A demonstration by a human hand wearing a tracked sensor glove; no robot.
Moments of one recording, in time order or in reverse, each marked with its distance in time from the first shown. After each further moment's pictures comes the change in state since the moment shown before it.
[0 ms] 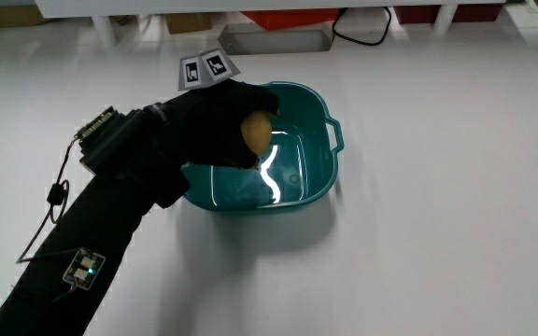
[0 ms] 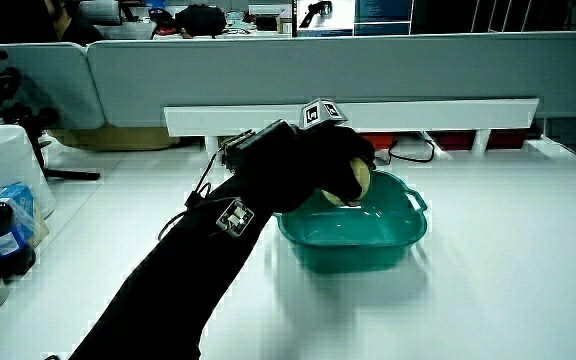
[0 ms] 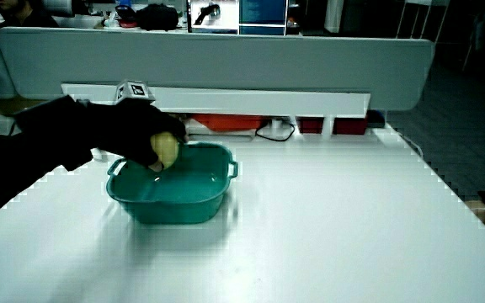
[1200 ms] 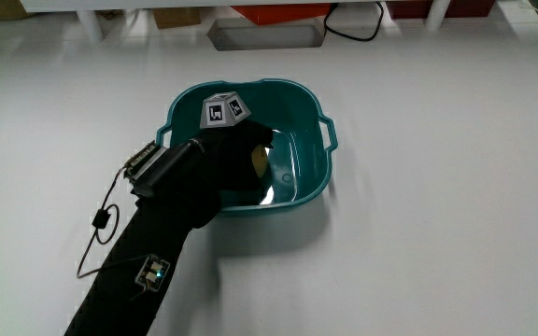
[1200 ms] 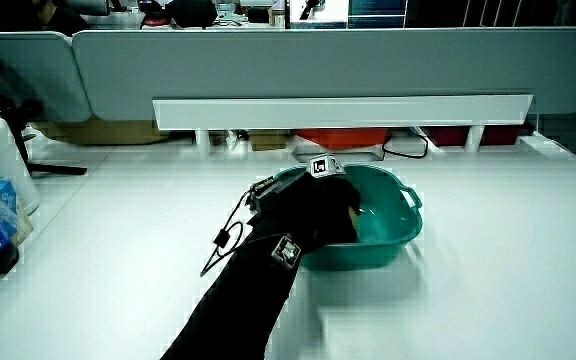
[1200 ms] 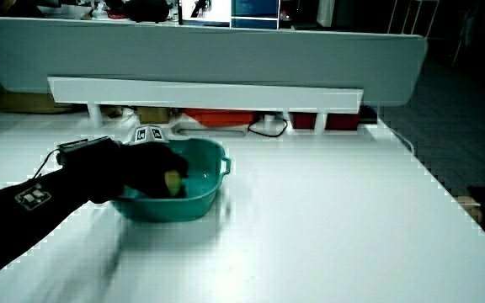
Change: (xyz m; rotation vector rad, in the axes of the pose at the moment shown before) arm -0.060 0.061 -0.065 -0.007 0.074 0.249
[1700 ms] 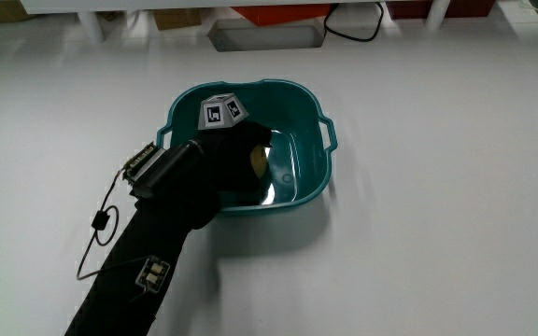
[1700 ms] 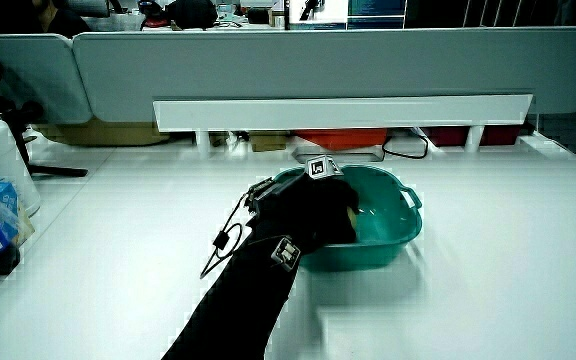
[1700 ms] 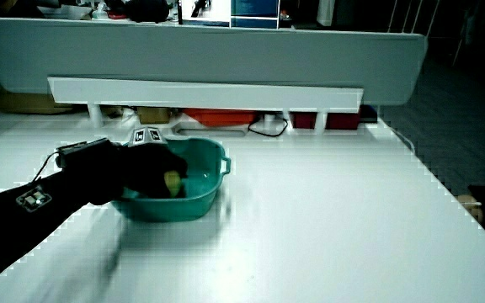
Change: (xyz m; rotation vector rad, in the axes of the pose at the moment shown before) arm -0.002 -0.003 -0.001 -0.009 -0.008 0.009
